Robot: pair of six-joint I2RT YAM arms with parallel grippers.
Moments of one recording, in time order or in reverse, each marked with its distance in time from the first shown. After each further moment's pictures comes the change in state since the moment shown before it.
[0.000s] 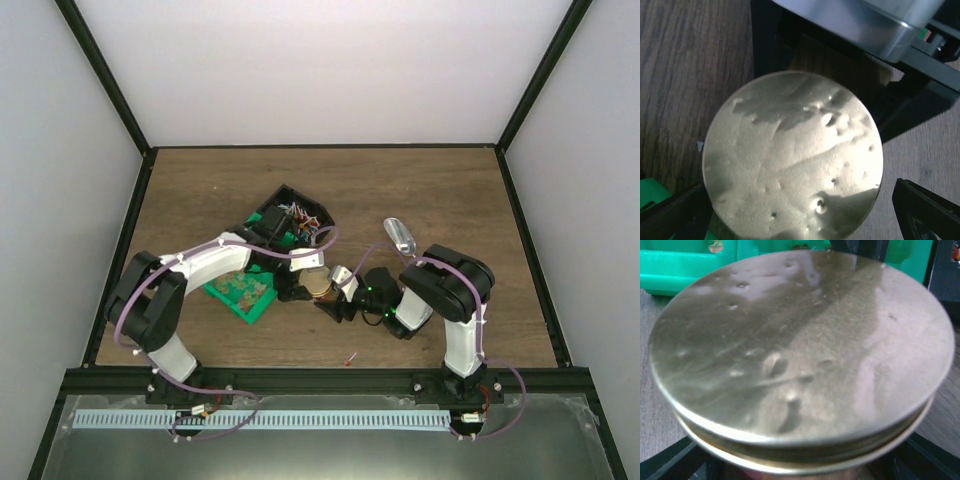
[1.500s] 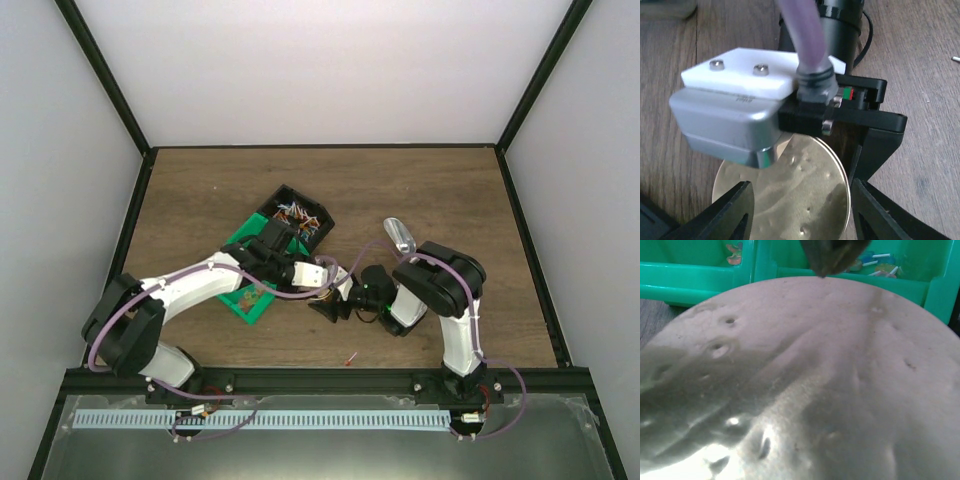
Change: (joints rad) left arm -0.100 -0.182 -0.148 0.179 -0.044 0.116; right arm 0.002 0.060 0.050 0.036 -0.075 -0.001
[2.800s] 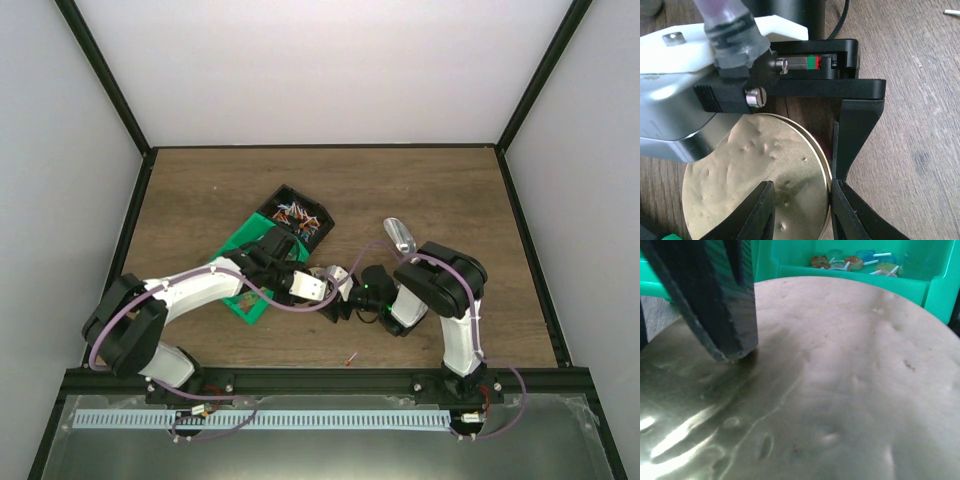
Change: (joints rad) left arm -0.024 0.003 -0.051 0.019 -0.048 0.134; right arm 0.000 -0.010 -0.005 -0.013 -0.001 -0.012
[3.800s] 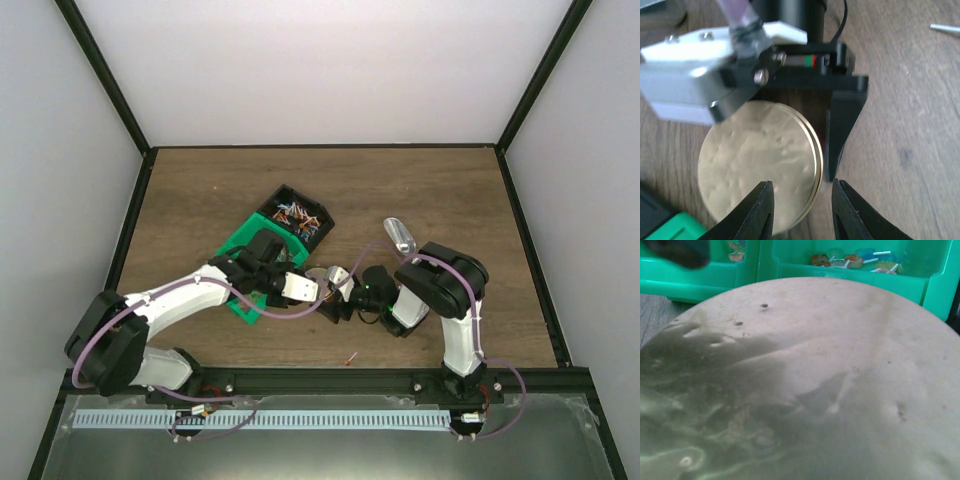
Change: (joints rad) left arm 0.037 -0.131 -0.071 0.001 0.029 -0.007; right arm -0.002 -0.008 -0.011 0.000 0.001 0.003
